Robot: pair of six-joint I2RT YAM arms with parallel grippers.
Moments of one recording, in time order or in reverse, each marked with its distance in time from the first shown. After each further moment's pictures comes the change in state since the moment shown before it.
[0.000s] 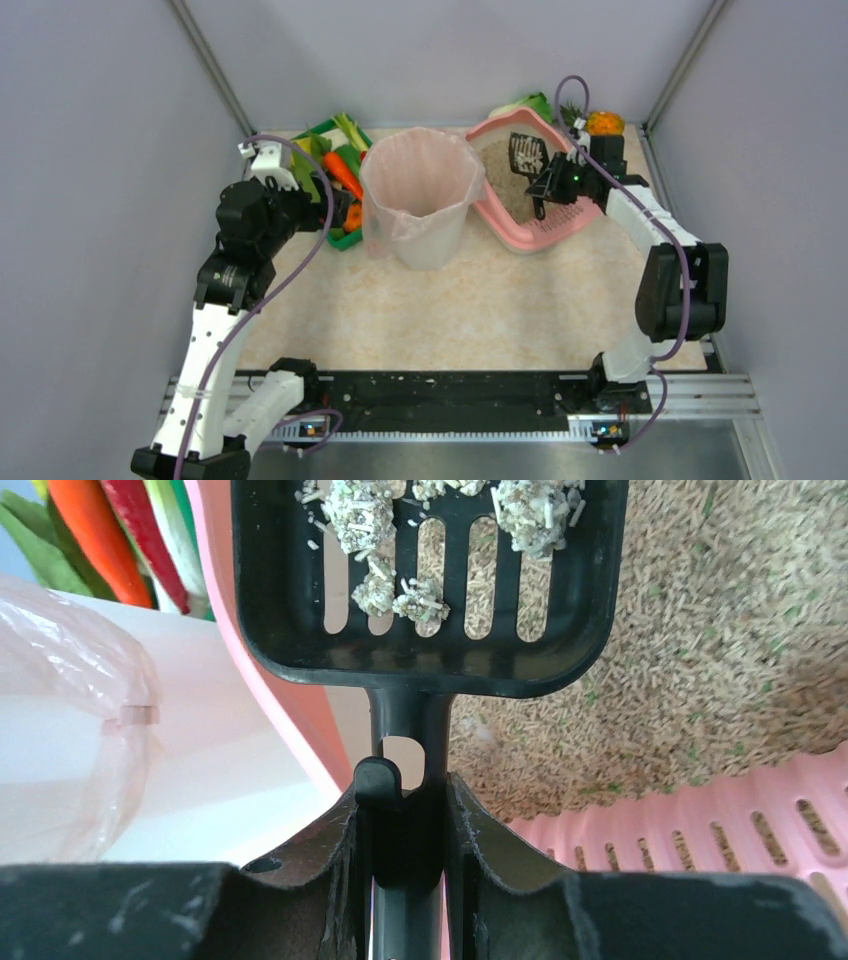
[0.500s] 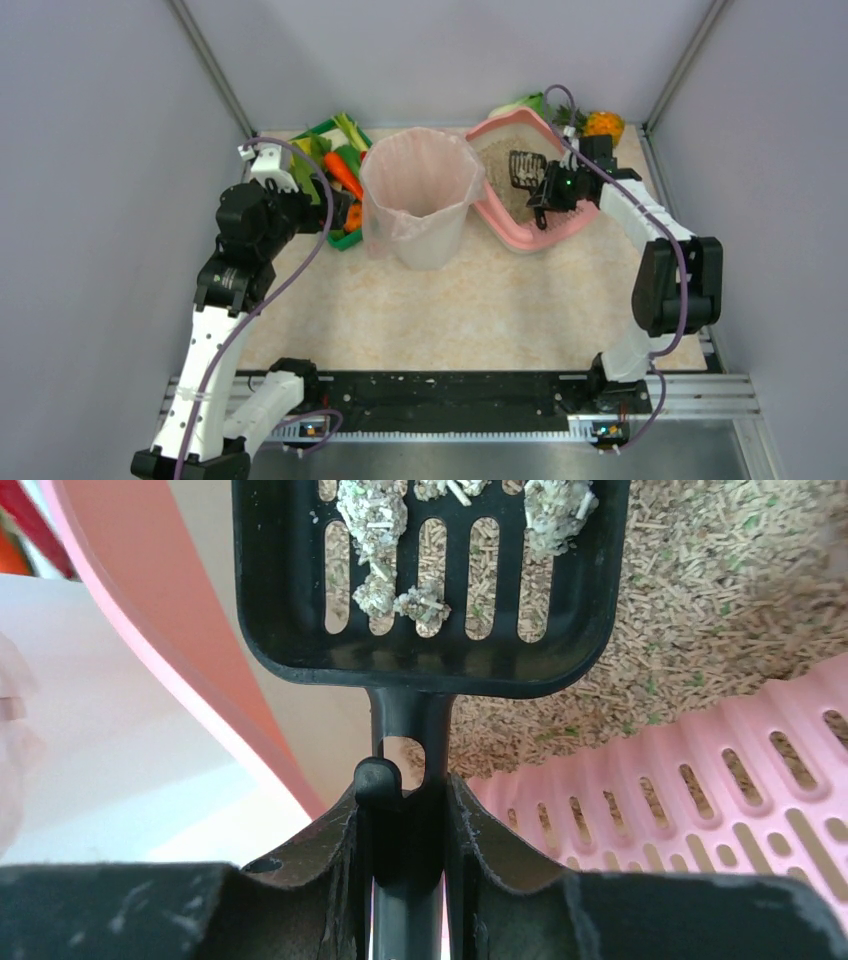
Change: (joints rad) left arm 0.000 -0.011 -0.010 0.000 0.003 -0.001; right arm 0.014 0.037 0.029 -0.143 0.053 -0.024
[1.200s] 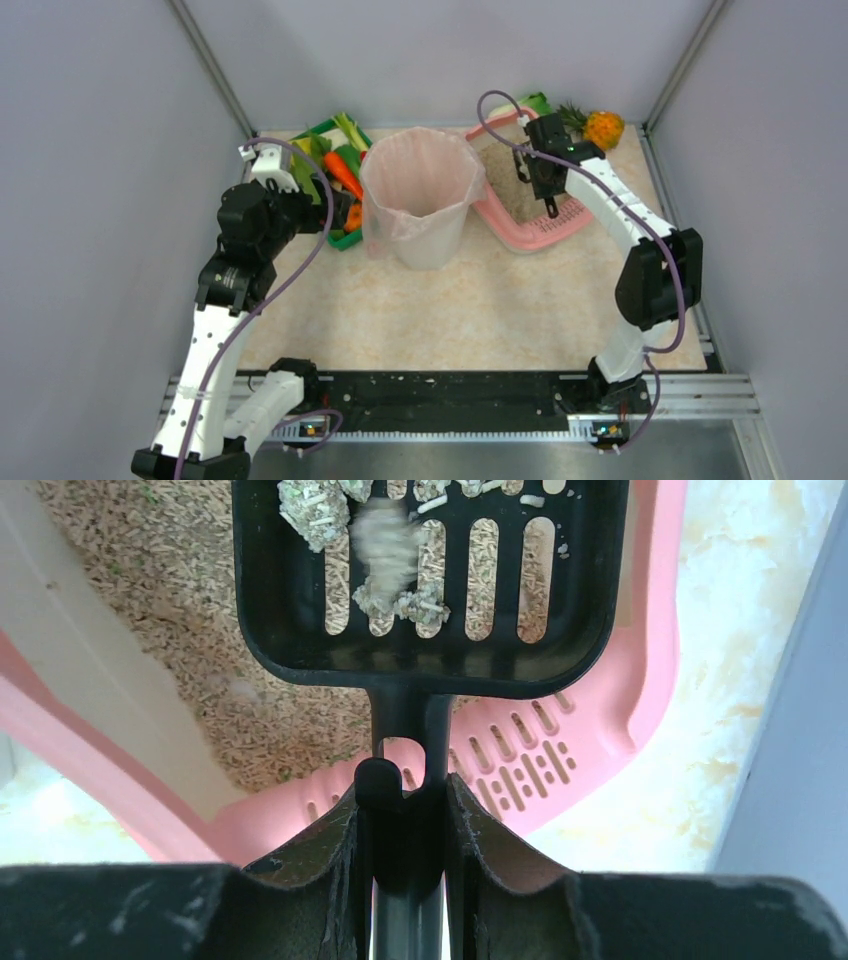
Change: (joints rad) left arm 0.000 0.001 -0.011 0.010 0.000 -0.011; right arm 0.270 0.075 0.325 -0.351 0.732 -0.300
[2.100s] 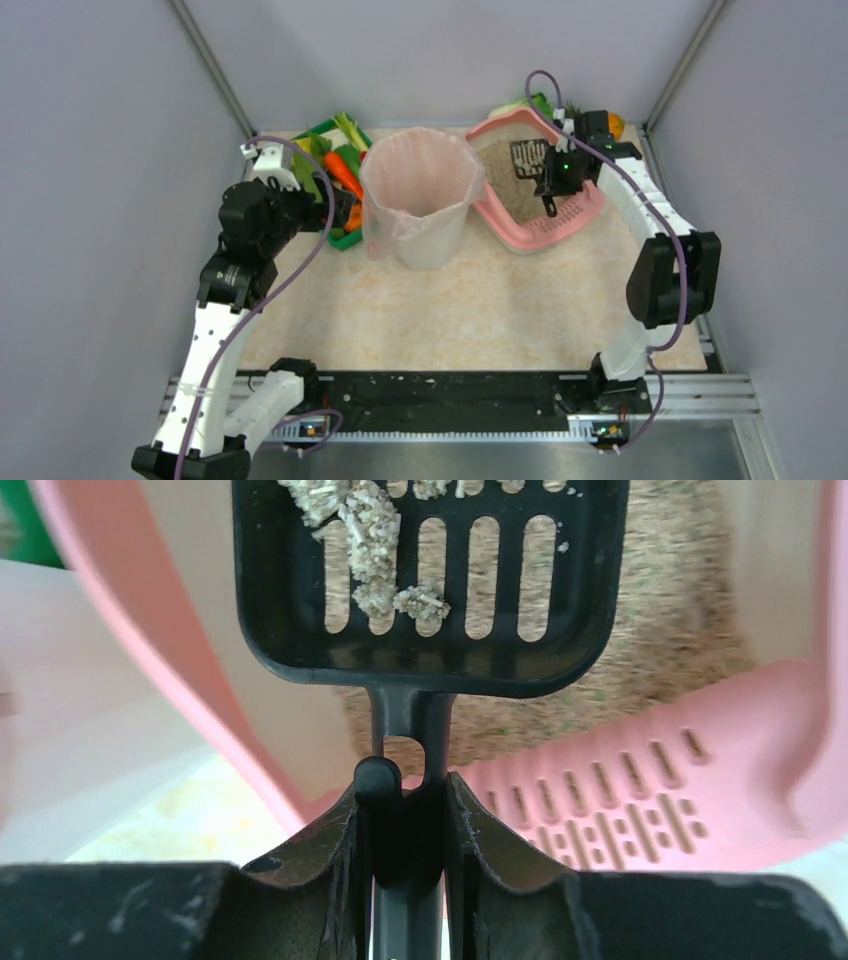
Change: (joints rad) left arm 0.000 0.011 -0.001 0.018 0.017 -0.007; right arm -0.209 -0.007 -0.042 0.066 -0.499 0.076
